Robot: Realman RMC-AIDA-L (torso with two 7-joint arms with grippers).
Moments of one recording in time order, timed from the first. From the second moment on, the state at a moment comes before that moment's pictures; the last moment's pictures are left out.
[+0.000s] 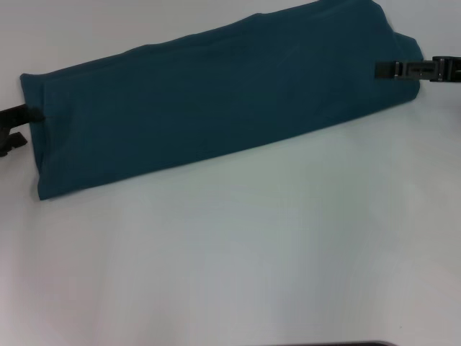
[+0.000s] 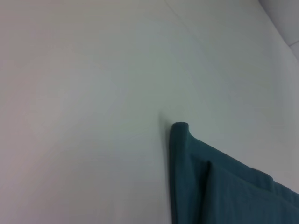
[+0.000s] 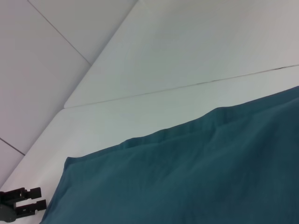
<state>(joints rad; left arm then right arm) -0.39 -2.05 -2.55 -0.71 -1.00 1.12 -2.44 0.51 1.94 -0.66 -0.74 -2.09 -1.47 2.09</state>
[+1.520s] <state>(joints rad) -0.38 -2.06 -2.52 -0.75 -1.00 1.21 -2.50 0.51 1.95 -0.67 -0.74 -2.09 -1.47 2.09</state>
